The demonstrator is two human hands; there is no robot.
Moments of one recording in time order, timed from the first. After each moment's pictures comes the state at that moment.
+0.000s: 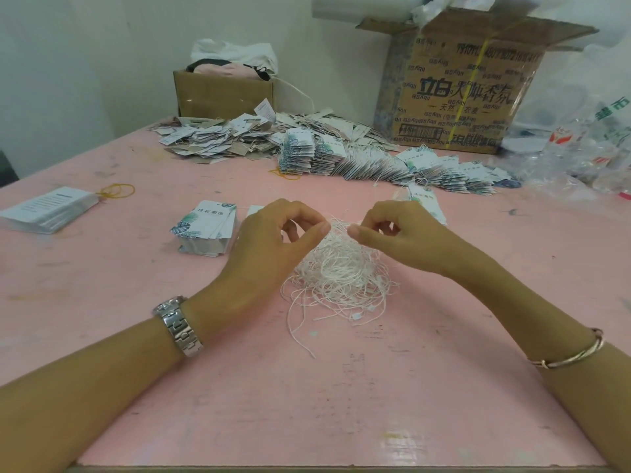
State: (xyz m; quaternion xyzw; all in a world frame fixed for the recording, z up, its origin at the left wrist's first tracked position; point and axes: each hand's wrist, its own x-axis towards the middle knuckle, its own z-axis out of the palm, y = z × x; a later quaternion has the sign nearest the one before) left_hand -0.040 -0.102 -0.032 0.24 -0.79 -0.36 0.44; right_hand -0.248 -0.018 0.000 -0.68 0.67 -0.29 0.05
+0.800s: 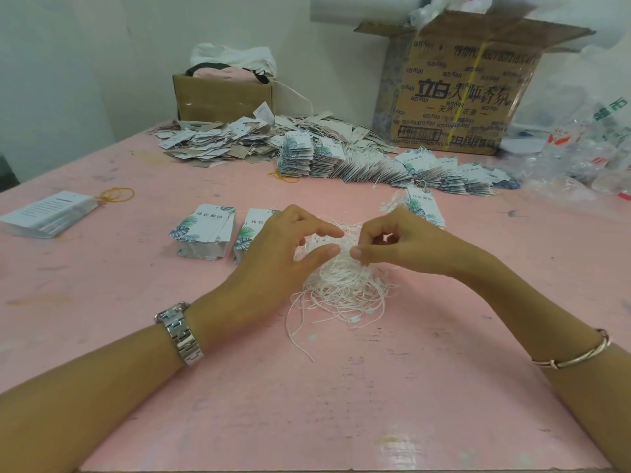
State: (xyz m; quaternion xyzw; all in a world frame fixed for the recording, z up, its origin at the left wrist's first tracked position) left_hand -0.041 -0.091 -0.028 0.24 -0.87 -0.28 0.34; right_hand -0.245 -0.011 0.009 -0.70 0.62 -0.28 0.21
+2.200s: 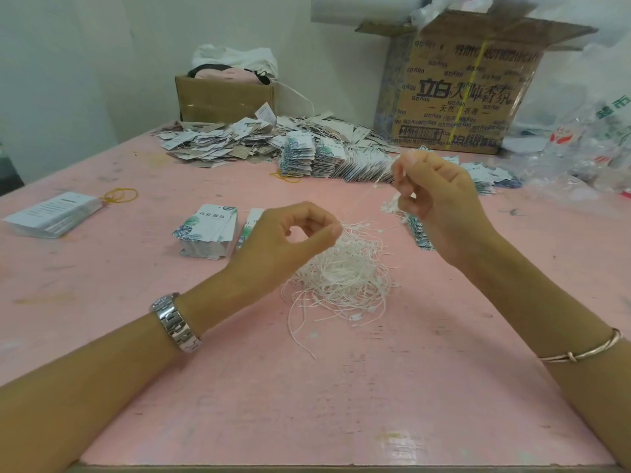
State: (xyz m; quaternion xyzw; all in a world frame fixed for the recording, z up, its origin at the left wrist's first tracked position) left_hand -0.040 -0.095 -0.019 0.18 -0.80 -0.43 0.38; right_hand -0.242 -0.007 0.030 -0.52 0.47 -0.67 0.26
